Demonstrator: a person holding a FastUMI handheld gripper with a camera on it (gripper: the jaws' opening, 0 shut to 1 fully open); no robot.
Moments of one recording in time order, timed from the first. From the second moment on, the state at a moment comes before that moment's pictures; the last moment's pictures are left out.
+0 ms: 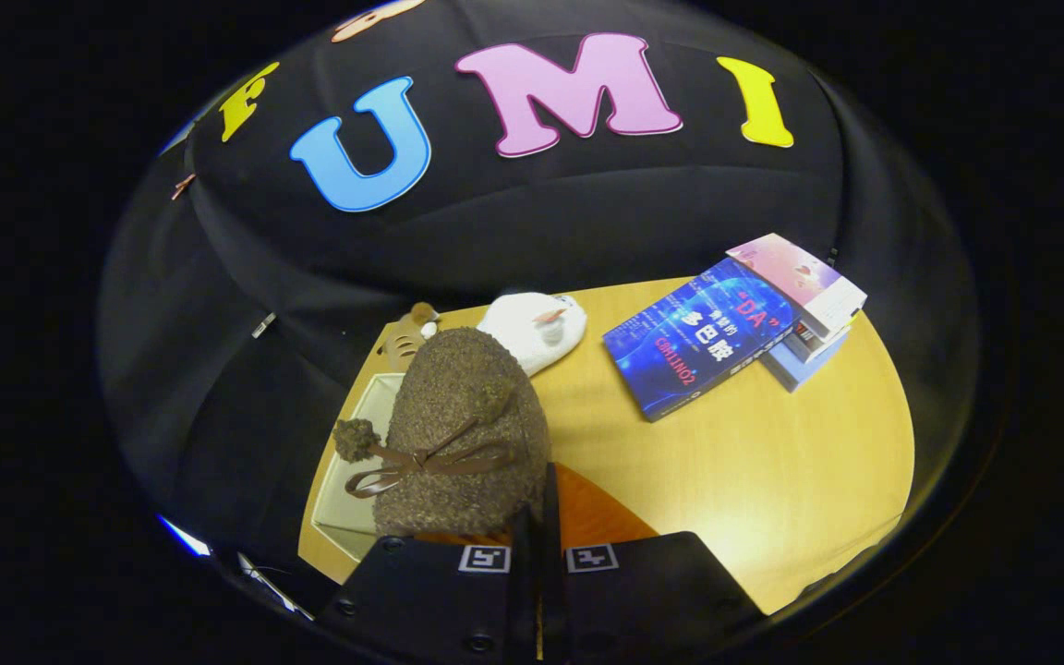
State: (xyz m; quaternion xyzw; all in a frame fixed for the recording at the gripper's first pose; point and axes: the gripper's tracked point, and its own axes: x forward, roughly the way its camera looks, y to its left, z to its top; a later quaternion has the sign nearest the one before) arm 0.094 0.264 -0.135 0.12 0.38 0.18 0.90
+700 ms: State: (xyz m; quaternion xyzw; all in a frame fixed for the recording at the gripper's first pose) arm 0.104 0.369 -0.190 0.06 0.41 0.09 0.90
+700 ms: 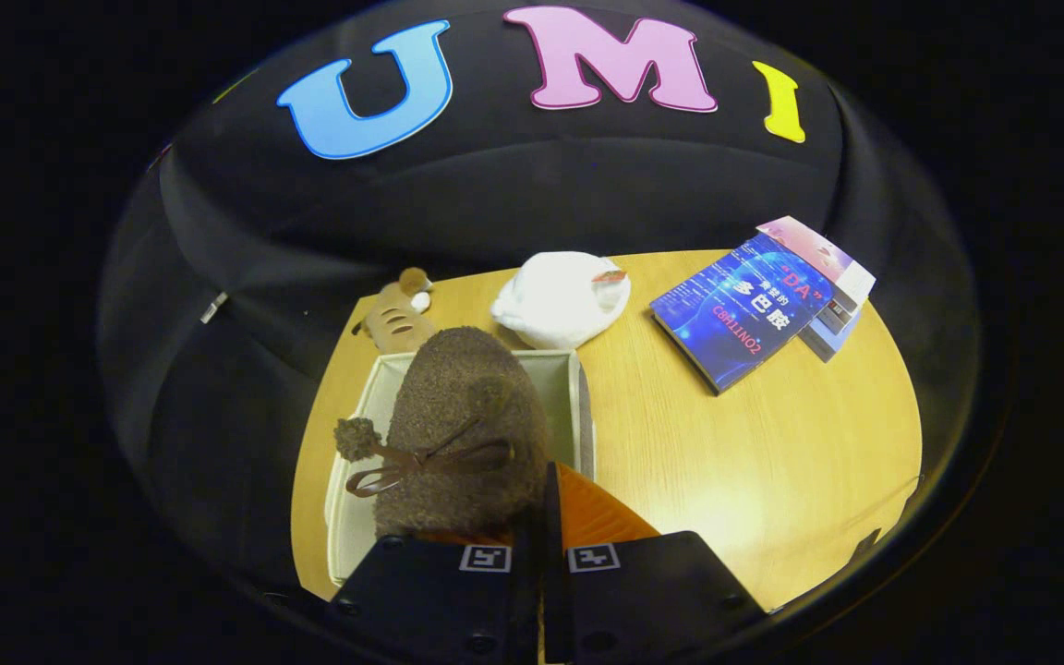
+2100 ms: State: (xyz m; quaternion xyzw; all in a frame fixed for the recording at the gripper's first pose) arm 0.113 0.286 -0.094 0.01 0.24 0.08 0.97
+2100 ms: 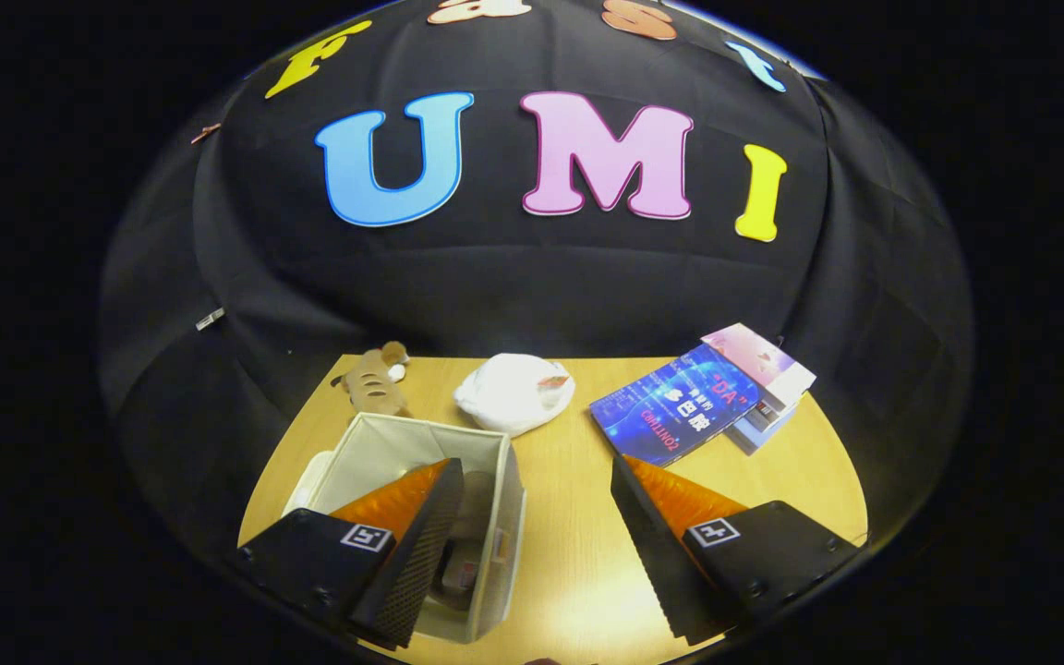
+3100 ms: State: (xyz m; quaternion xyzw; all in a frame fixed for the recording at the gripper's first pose) arm 0.091 0.060 -0.003 0.00 0.08 0.12 0.99
